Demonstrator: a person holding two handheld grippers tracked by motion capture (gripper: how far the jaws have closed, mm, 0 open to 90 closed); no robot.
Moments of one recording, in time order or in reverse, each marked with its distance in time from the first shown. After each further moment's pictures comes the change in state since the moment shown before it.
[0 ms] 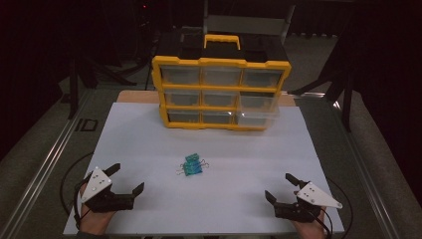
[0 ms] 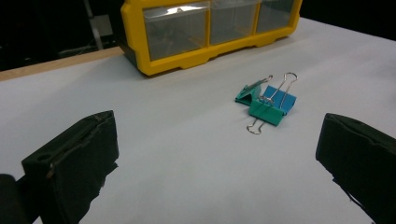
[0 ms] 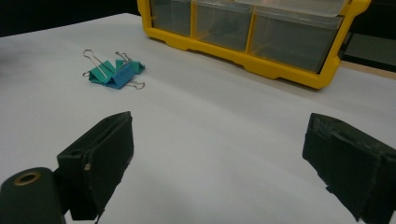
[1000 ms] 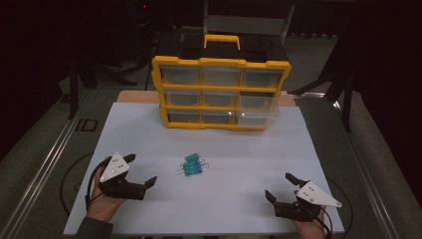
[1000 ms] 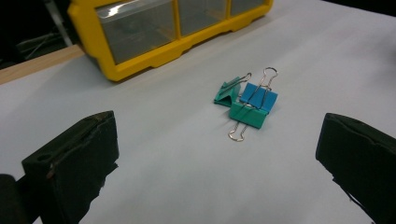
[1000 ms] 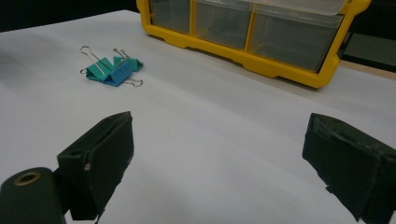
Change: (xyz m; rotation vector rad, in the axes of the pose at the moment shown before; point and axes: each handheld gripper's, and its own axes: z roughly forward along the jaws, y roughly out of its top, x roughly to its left) left arm -0.004 0.038 0.034 0.122 -0.112 0.098; right arm -0.002 0.000 0.002 0.007 -0.003 -0.011
